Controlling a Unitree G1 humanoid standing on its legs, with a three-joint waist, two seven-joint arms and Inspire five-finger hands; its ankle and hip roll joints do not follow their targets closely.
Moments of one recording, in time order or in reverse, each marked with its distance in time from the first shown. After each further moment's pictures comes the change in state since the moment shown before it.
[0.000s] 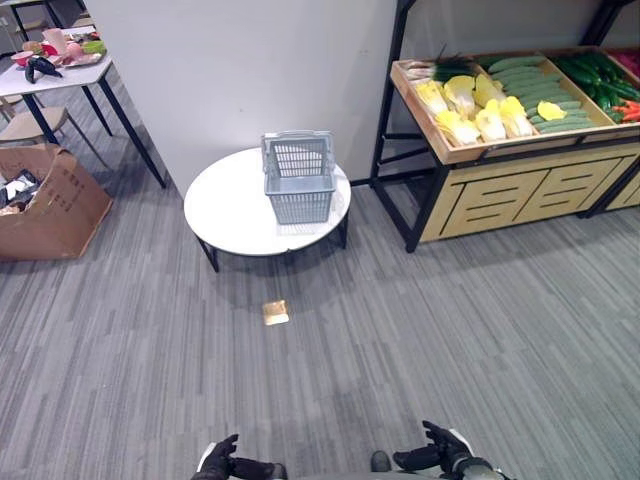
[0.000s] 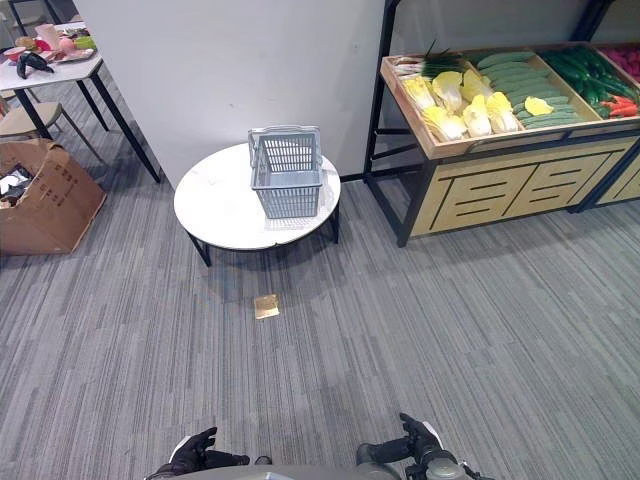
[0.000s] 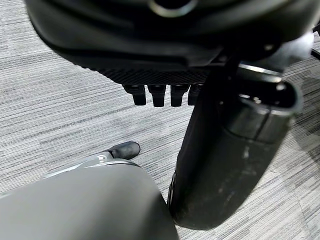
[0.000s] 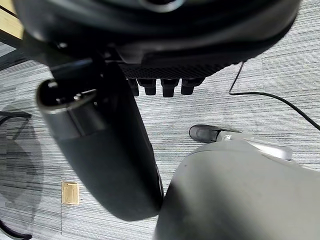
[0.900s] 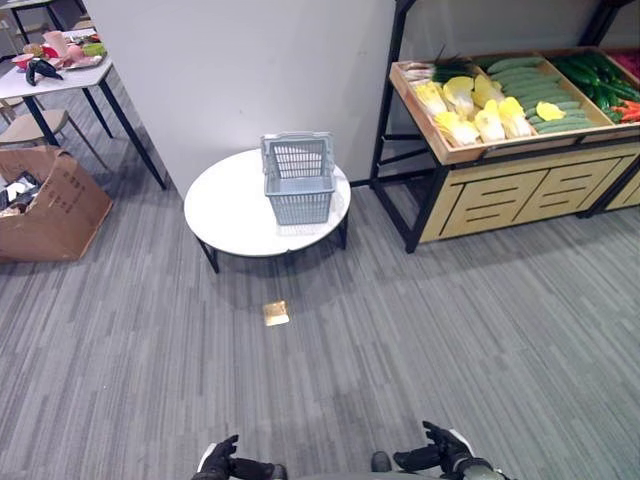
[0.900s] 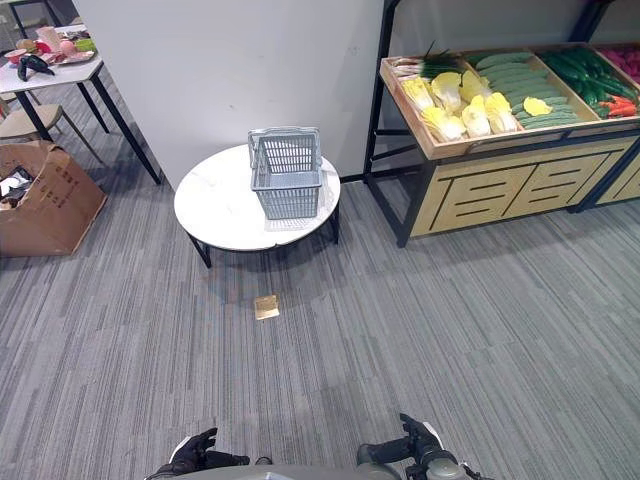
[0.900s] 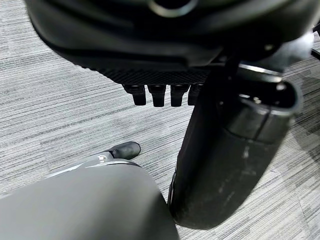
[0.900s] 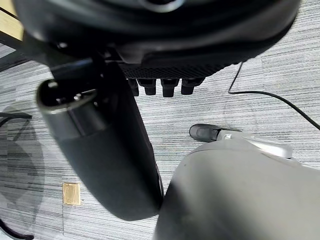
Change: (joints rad) left arm -0.001 -0.001 -0.001 0.000 0.000 0.004 0.000; right arm 0.000 -0.002 0.000 0.000 0.010 0.000 0.003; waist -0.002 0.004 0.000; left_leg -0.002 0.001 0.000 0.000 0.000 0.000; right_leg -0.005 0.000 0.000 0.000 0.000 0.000
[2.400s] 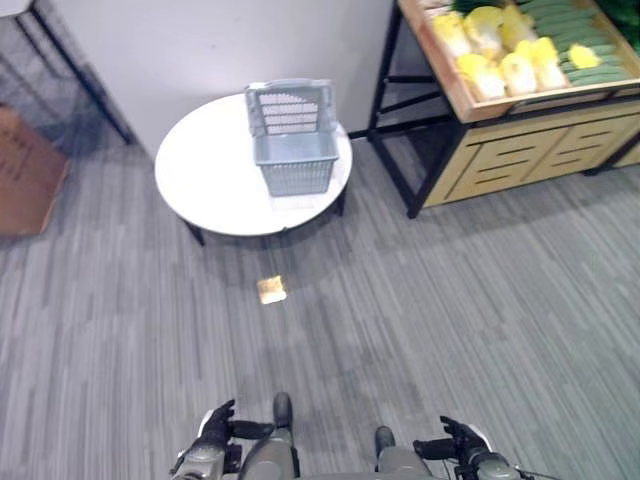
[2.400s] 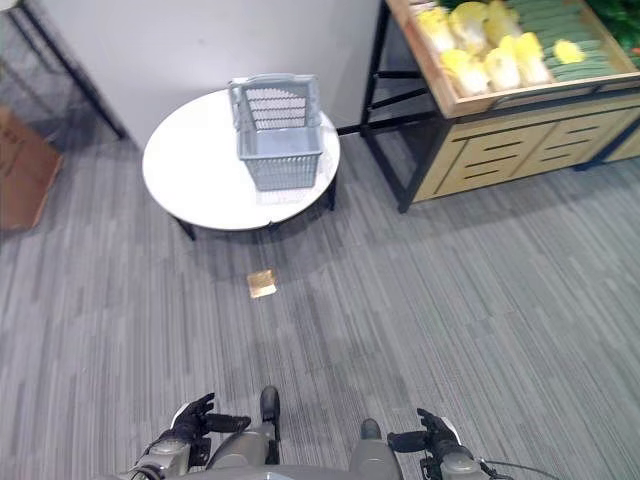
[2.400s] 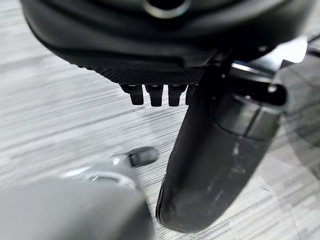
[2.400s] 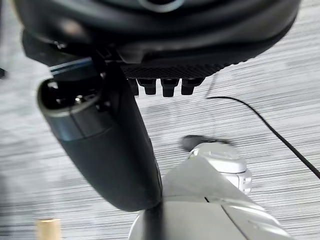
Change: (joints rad) left arm -0.121 0.039 -0.022 0.014 -0.105 -0.014 0.023; right arm -0.028 -0.044 -0.013 -0.009 0.034 -0.007 -0.034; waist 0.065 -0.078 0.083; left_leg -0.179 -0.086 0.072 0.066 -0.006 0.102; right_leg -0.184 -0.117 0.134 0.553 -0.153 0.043
